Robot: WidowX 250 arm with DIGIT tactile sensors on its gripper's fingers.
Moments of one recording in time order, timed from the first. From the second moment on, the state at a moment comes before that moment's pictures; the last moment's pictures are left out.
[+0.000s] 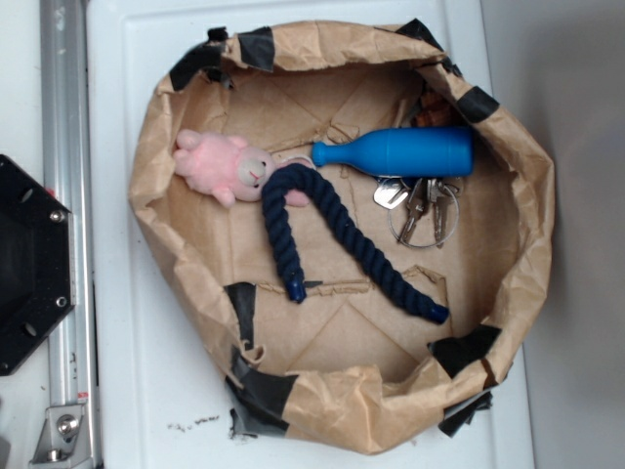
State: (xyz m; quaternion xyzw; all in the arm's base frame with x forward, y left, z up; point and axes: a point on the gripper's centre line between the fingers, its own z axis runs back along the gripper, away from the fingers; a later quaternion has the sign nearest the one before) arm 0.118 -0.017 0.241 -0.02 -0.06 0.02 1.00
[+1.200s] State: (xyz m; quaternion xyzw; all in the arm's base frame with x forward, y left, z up) arm 0.258 -0.017 0.138 -0.07 0.08 0.30 0.95
